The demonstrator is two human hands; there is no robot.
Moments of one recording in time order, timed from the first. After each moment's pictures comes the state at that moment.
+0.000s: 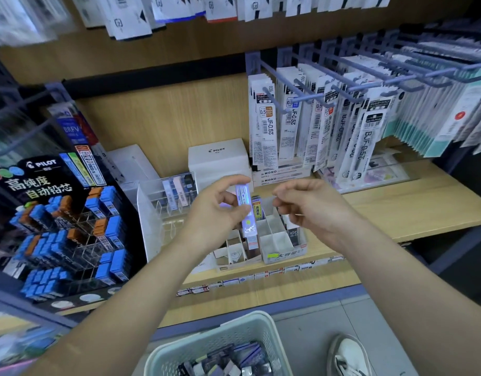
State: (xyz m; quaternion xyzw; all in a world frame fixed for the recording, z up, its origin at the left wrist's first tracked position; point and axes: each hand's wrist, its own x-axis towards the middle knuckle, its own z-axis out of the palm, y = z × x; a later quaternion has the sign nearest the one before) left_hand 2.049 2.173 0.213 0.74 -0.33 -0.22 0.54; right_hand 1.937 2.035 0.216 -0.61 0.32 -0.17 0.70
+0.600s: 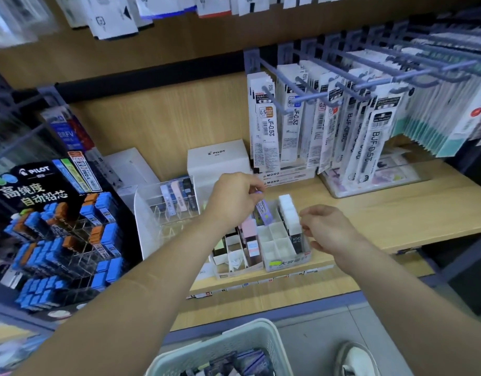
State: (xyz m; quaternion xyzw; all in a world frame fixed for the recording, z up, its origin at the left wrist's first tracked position) left_hand 2.086 2.104 0.193 0.85 -0.44 -0.05 0.29; right_hand 1.934 2.010 0.162 -0.64 0.45 -0.14 0.60
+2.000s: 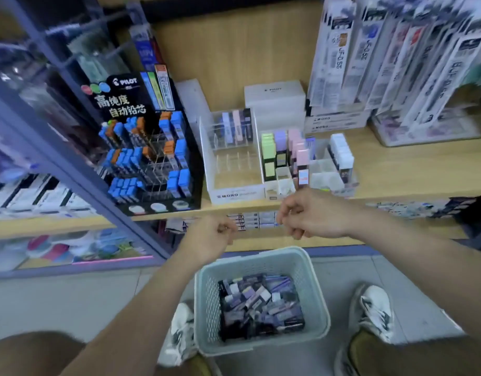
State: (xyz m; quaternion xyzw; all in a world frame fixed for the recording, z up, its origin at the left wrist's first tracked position) left_hand 2.041 2.327 0.111 0.90 -0.25 -0.22 0.27; right_hand 1.924 2.134 0.176 -0.88 0.14 0.16 0.43
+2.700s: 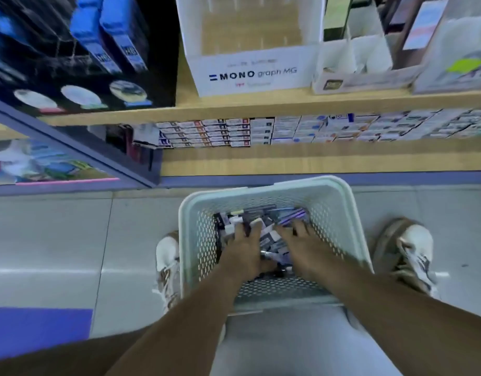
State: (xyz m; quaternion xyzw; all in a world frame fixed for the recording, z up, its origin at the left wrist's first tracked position) left_hand 1.978 2.351 -0.162 0.86 -0.30 -0.40 0.08; right_hand 1.900 2.203 -0.154 -0.90 0.15 0.36 0.21
